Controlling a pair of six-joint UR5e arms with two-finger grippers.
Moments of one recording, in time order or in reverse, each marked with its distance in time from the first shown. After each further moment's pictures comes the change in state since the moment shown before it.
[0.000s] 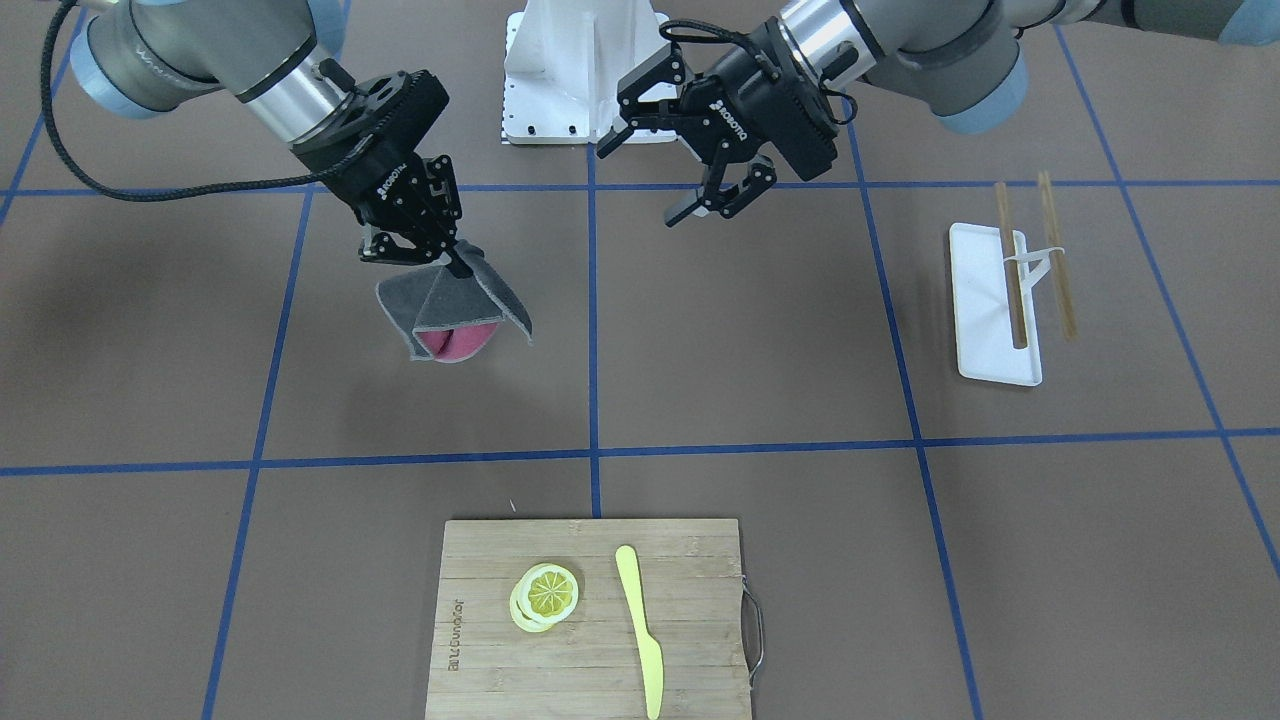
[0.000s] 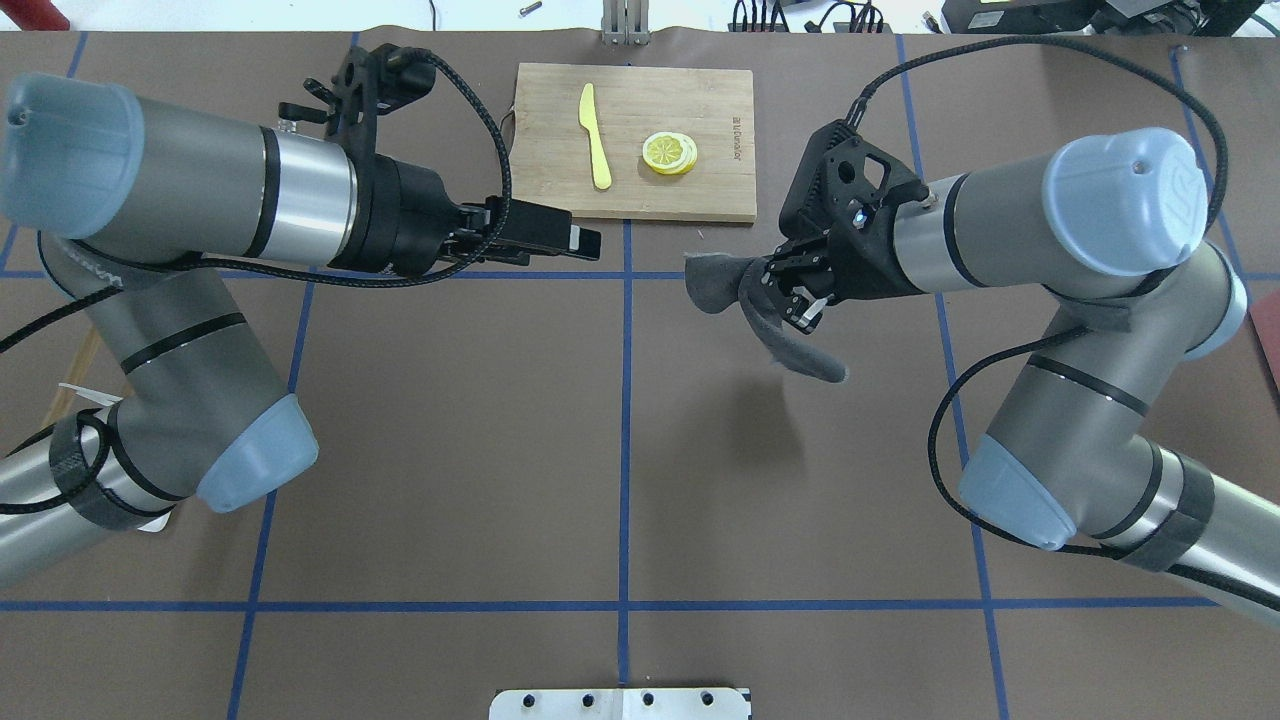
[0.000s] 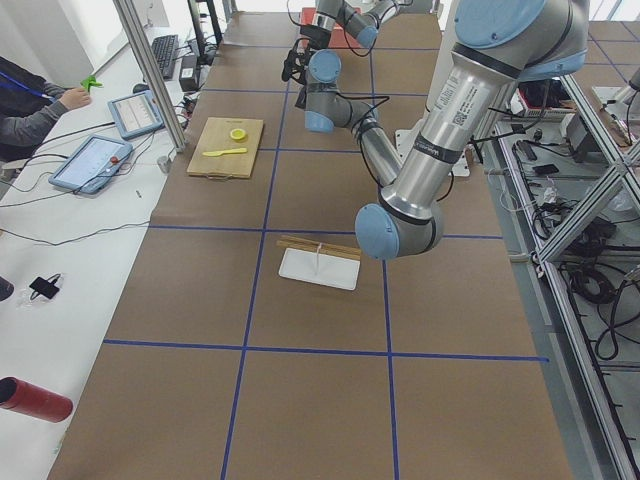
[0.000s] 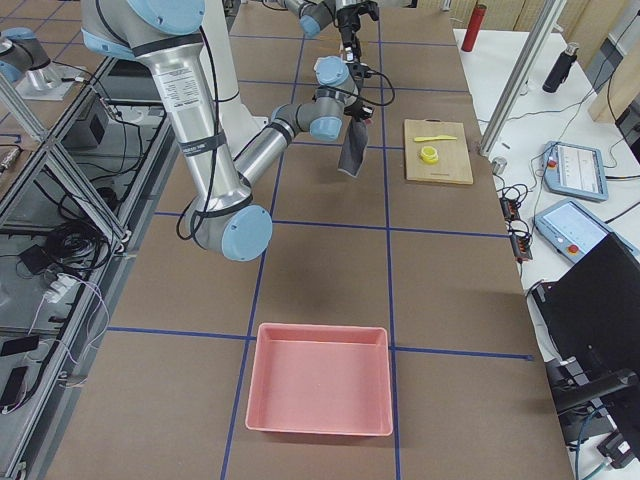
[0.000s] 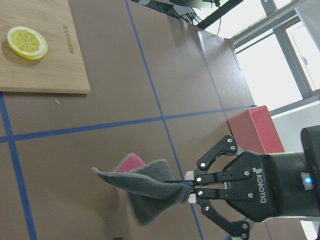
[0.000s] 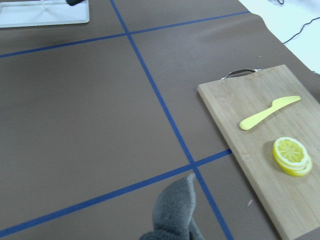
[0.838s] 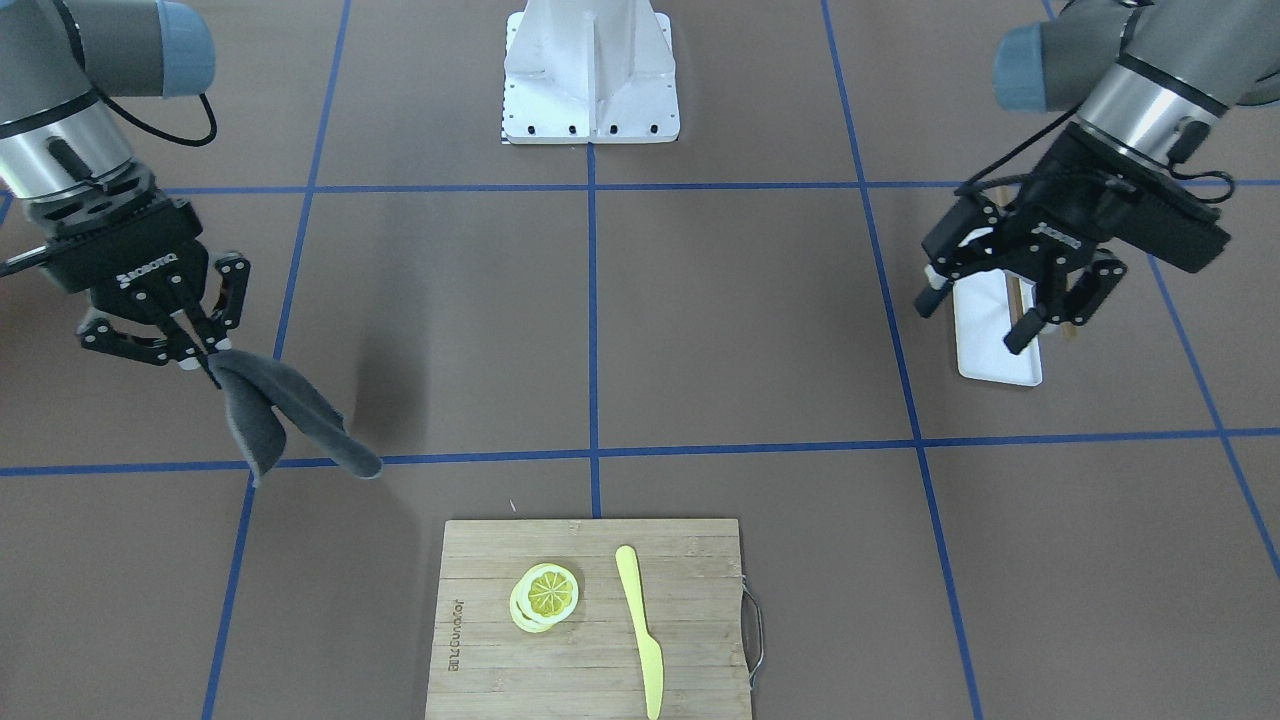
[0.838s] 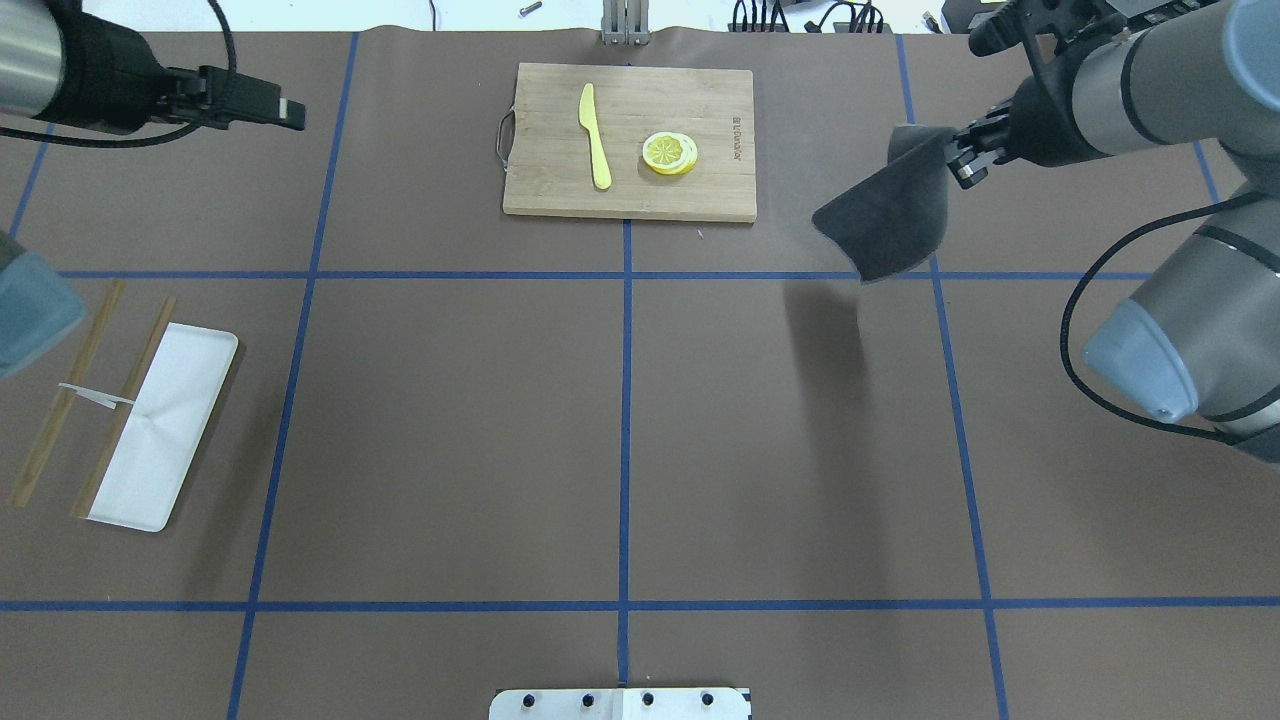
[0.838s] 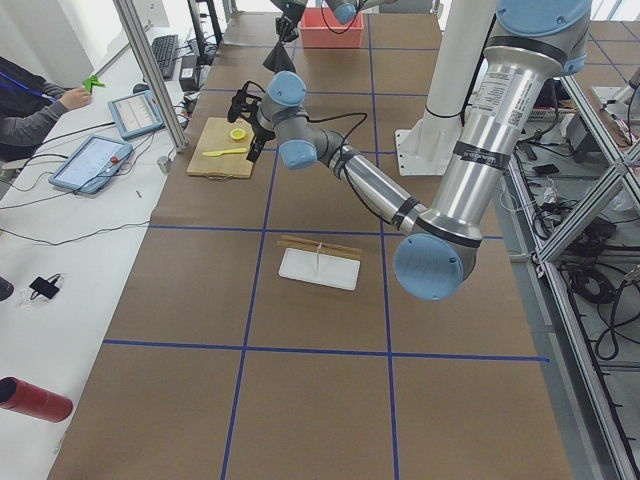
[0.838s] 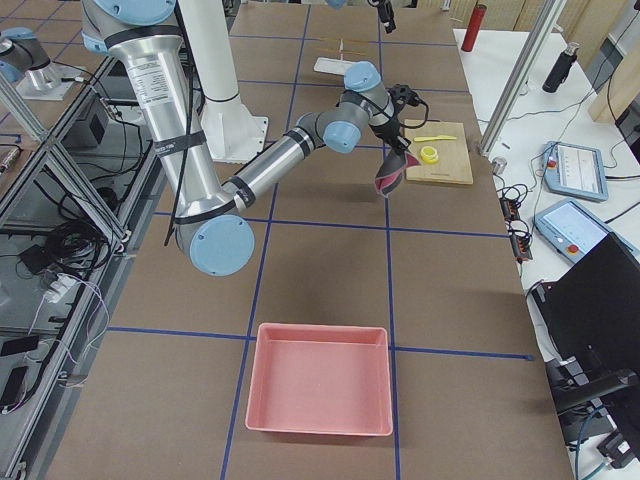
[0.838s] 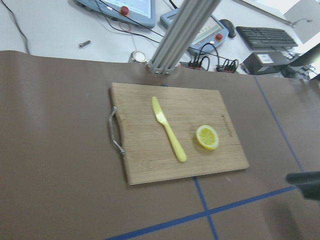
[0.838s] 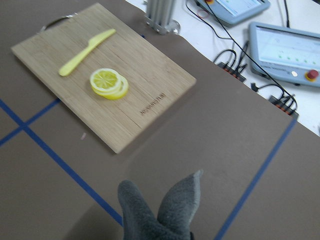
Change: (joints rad) left arm -0.348 0.237 -0.020 0.303 -0.073 0.419; right arm 0.265 -0.090 -0.007 -0.237 0.005 0.184
